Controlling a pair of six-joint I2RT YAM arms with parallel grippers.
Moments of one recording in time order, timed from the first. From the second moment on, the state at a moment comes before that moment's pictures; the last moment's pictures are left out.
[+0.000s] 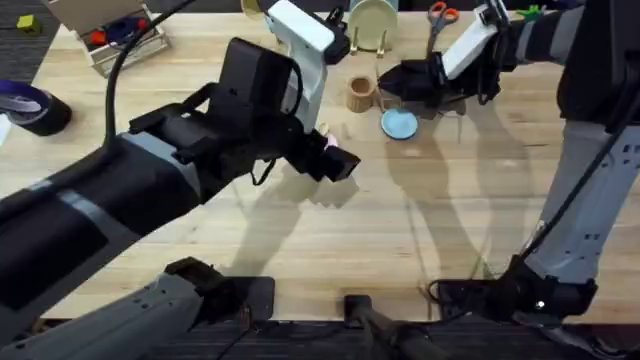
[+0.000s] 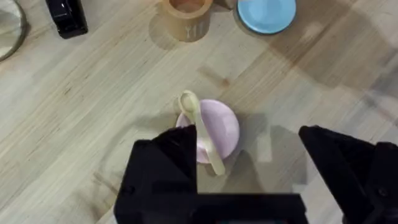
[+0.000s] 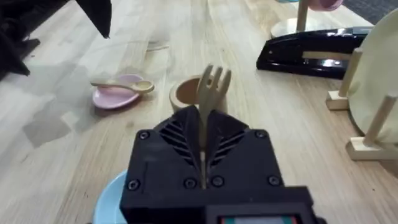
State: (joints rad) left arm -0.48 1.16 0.69 -0.36 0.24 0.21; right arm -0.06 2.41 1.60 -0.82 -1.53 -1.53
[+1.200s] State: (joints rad) left arm -0.48 1.16 0.69 -0.36 0.24 0.21; right arm -0.06 2.27 1.60 -0.82 -1.53 -1.52
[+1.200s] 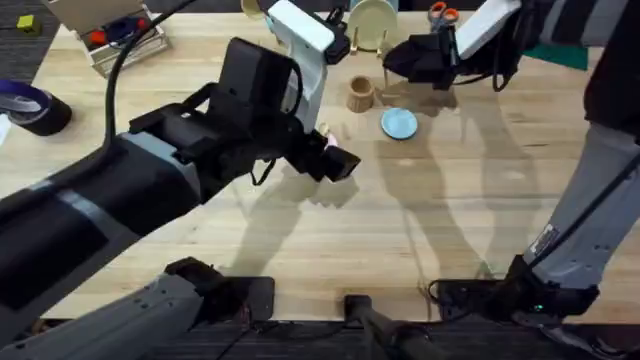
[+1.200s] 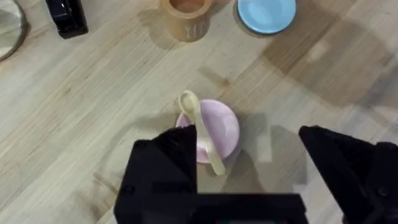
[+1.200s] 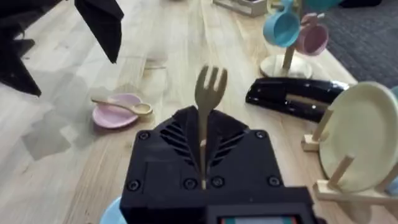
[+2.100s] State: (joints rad) left arm -0.48 1.16 0.69 -0.36 0.24 0.21; right arm 0.05 2.16 1.60 -0.80 -1.53 -1.51
